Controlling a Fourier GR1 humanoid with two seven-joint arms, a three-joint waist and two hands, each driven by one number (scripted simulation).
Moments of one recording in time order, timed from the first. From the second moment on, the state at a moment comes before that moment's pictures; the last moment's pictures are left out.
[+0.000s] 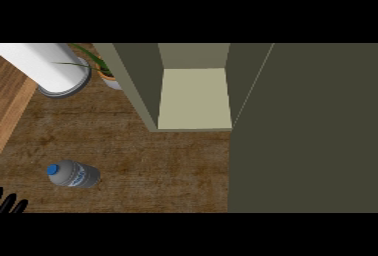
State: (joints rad) left arm 0.74 0.14 0.07 -2.39 0.31 -0.22 0.08; right arm 0.50 -0.17 -0.15 -2.40 -0.40 0.32 0.15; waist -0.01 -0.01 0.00
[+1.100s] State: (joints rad) left arm 0.38 0.22 0.26 -1.83 0.29 -0.30 -0.10; right arm 0.59 -0.20 -0.23 -2.38 -0.48 0.42 0.07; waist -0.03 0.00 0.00
